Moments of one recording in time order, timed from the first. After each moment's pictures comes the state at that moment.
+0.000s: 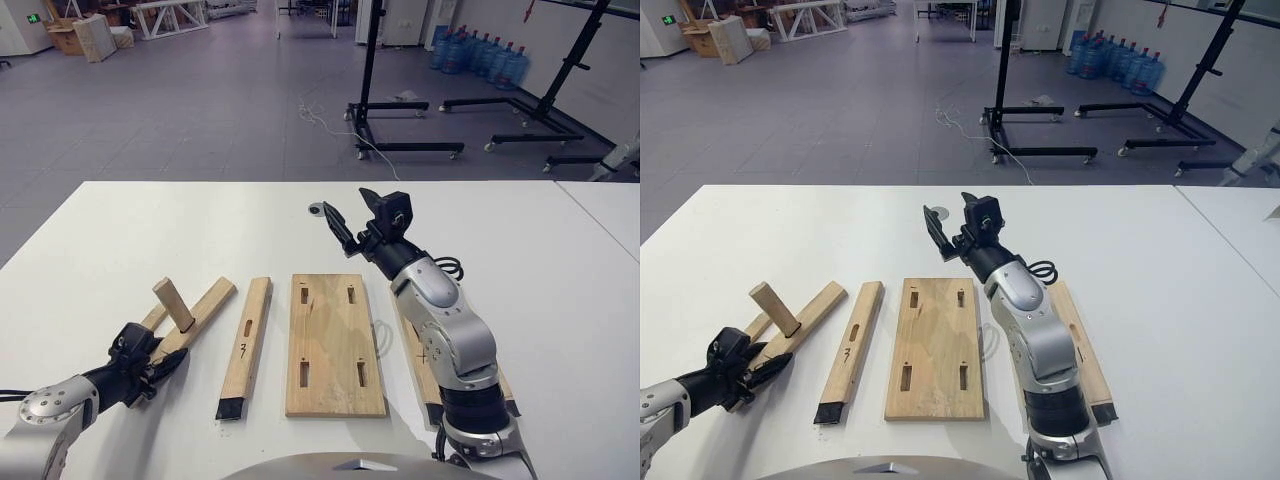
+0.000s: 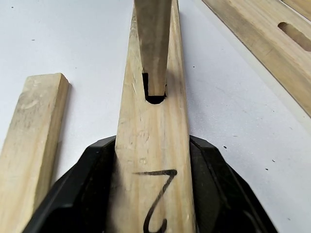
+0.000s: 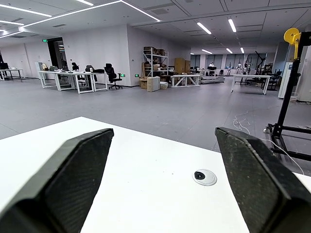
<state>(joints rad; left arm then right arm) 0.44 0.67 0.23 -0.25 -0.30 0.45 -0.66 -0.25 -0.06 0.14 -0.40 0.20 0.47 0.20</state>
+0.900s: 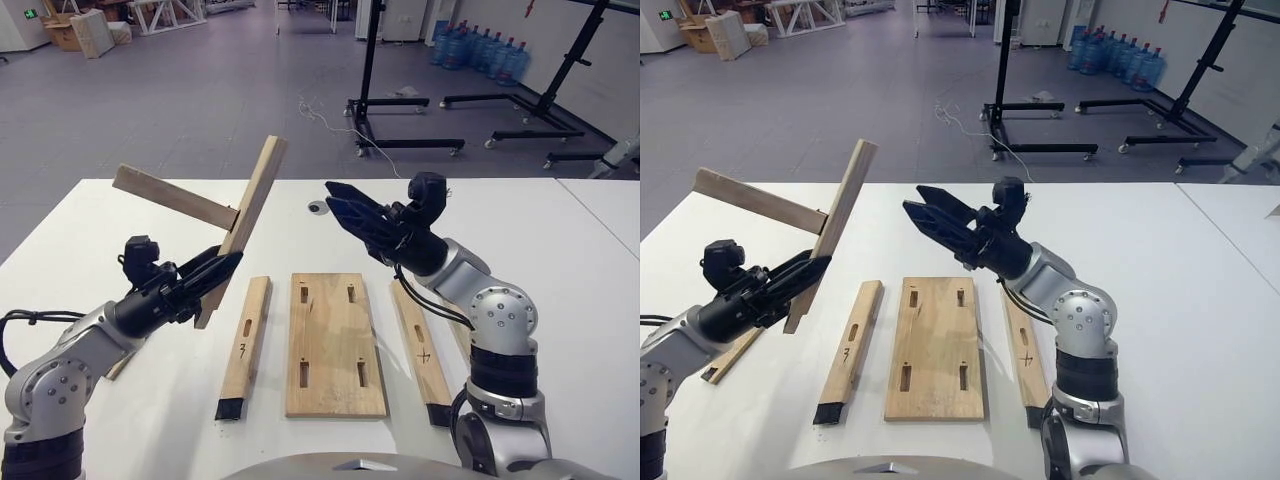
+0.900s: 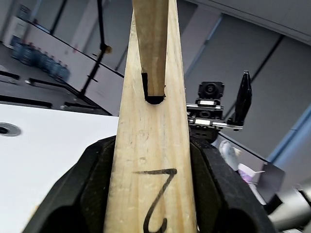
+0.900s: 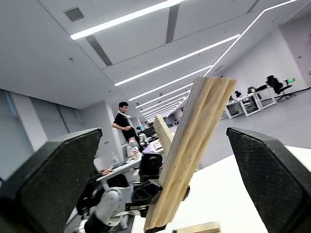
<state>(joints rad) 0.06 0.56 0.33 -0.39 -1.21 0.78 -0.82 -0.39 -0.15 -0.13 -0.28 1.12 0.86 0.71</state>
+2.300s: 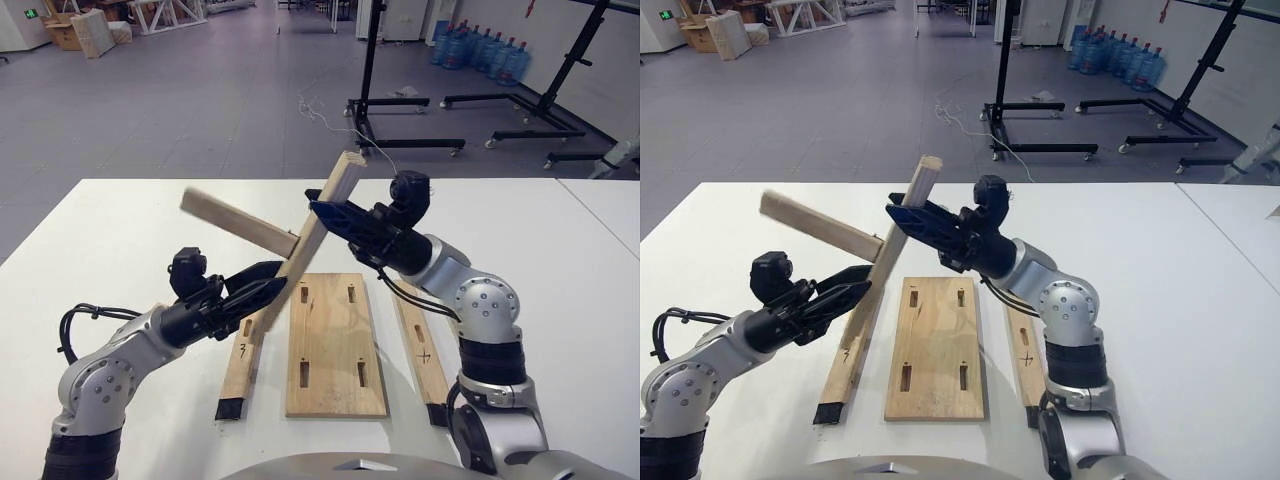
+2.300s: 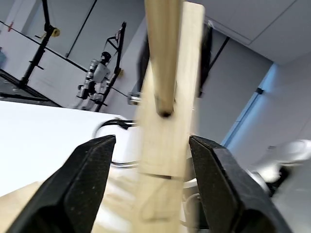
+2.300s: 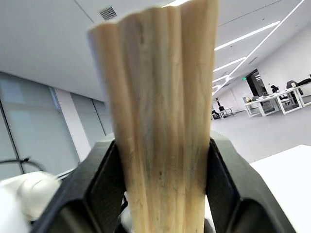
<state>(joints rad) 0.04 0.46 0.17 -0.39 -1.13 0.73 -0.85 -0.43 -0.16 -0.06 -0.26 1.15 0.83 0.84</state>
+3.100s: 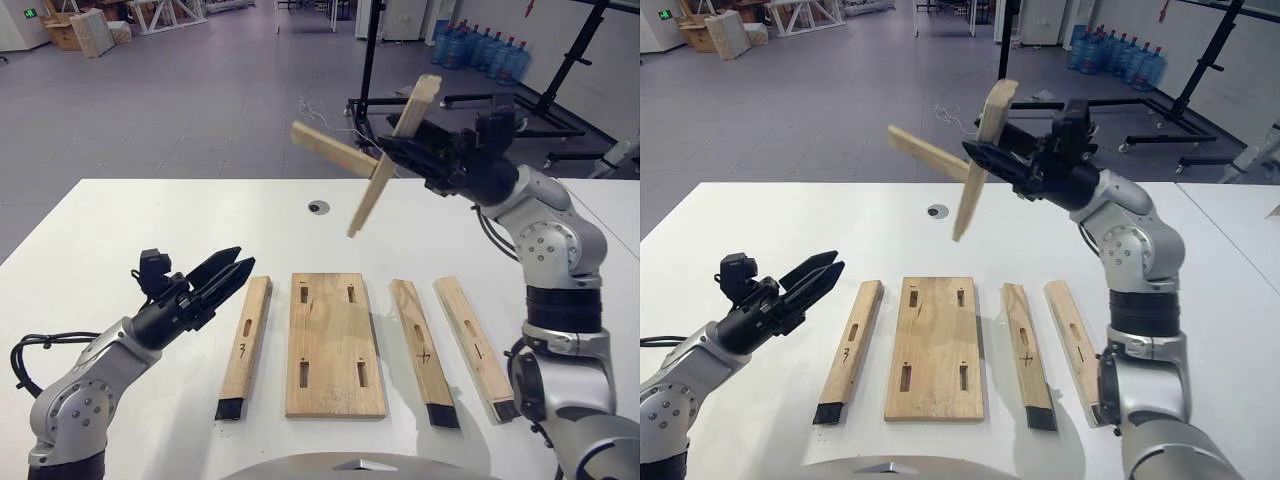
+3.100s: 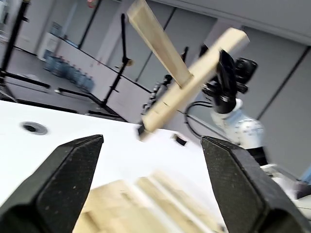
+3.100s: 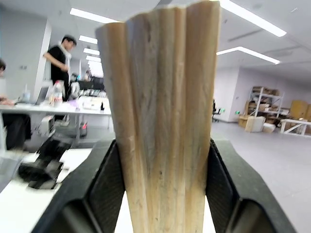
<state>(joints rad) 0.15 0.42 0.30 -0.46 -1.06 0.62 -0.63 -0.63 -0.54 -0.16 -0.01 0.75 0.46 1.03</state>
